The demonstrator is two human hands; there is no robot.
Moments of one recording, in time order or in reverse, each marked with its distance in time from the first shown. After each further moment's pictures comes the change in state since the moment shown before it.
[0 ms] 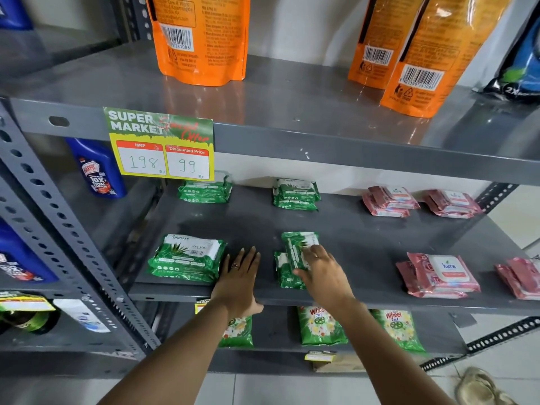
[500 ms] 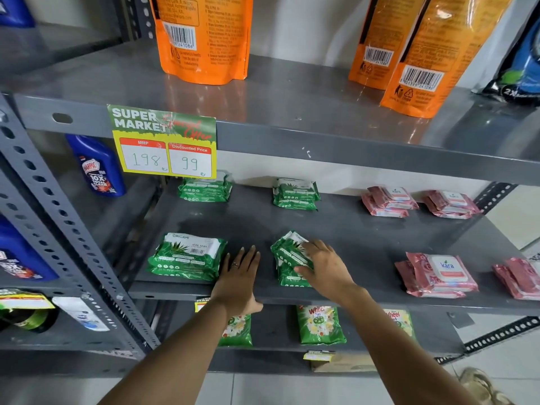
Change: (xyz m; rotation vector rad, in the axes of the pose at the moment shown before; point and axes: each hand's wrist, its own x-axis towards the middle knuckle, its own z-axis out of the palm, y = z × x) left_hand 0.000 -0.001 0.000 0.007 -0.001 0.008; right_hand 0.015 0.007 -0.011 0.039 -0.078 -0.043
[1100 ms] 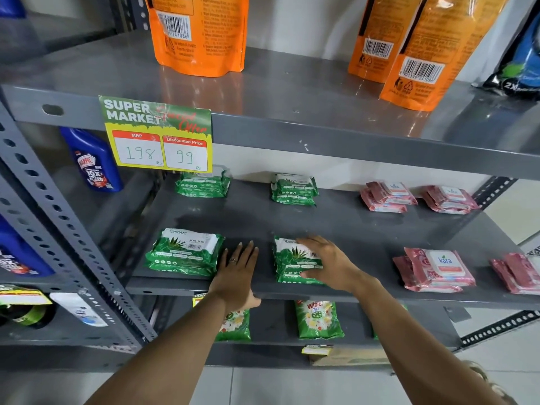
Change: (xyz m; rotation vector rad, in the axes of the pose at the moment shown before) left_hand 0.000 -0.002 0.001 0.022 -0.006 0.021; right_hand 0.006 0.029 -0.006 0.130 -0.155 -0.090
